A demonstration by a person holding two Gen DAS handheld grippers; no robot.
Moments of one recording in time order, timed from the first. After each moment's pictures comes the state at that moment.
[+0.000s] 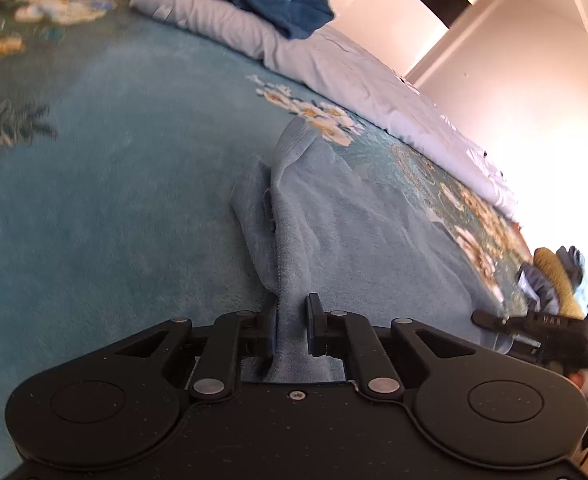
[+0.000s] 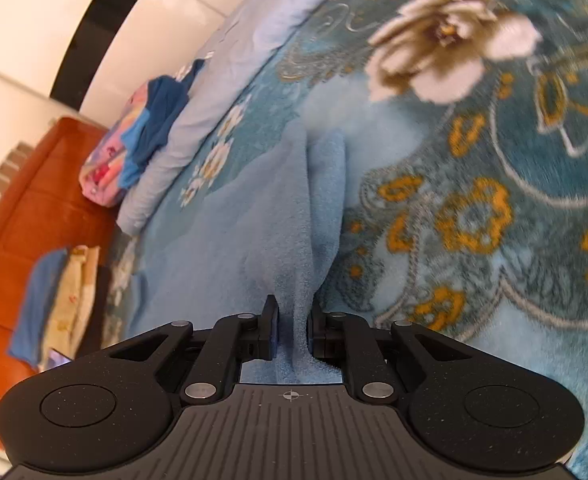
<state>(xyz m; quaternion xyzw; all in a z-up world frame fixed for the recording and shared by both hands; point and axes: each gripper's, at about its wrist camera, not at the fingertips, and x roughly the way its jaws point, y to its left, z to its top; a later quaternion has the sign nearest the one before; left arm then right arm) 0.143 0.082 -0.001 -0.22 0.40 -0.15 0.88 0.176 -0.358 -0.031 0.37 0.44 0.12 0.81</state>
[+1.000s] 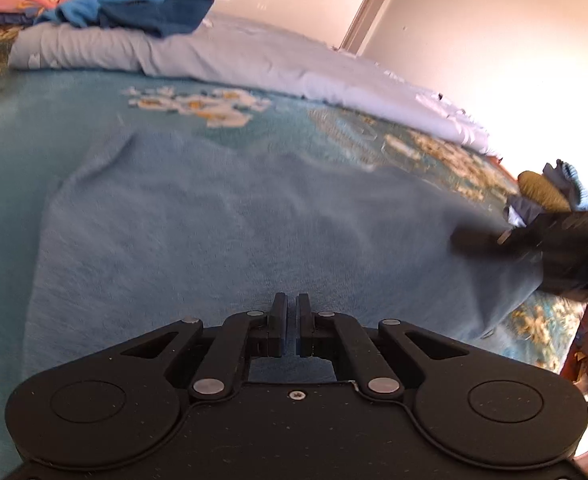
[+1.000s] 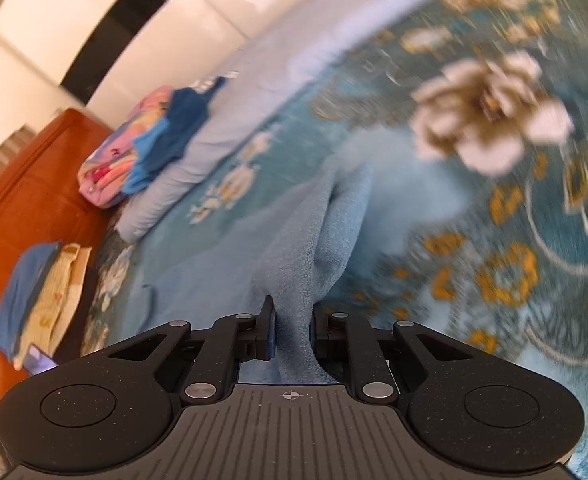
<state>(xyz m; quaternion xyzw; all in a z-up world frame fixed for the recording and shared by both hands) 0.170 -0.043 -0.011 -0.11 0.38 -0.21 0.89 0.173 -0.324 0.018 0.31 0.39 0.12 0.86</state>
